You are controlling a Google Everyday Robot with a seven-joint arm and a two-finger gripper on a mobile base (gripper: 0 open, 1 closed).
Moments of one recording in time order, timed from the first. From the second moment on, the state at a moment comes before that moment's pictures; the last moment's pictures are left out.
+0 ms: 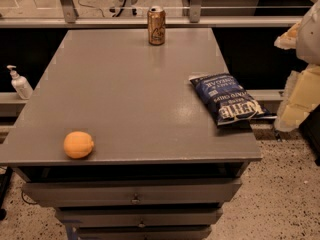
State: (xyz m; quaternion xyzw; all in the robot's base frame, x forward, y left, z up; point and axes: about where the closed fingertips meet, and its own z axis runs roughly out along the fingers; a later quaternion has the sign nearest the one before) arm 0.438 -0.216 0.979 -0.60 0.78 -0.04 0.16
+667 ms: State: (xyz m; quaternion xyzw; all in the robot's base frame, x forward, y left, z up) arm 0.442 -0.221 0.980 -0.59 0.79 -0.04 0.18
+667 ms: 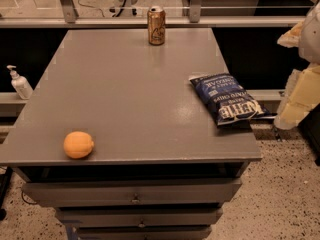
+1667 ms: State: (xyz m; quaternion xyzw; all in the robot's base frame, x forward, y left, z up) arm 0.501 -0.264 0.917 -0.45 0.84 -0.01 0.30
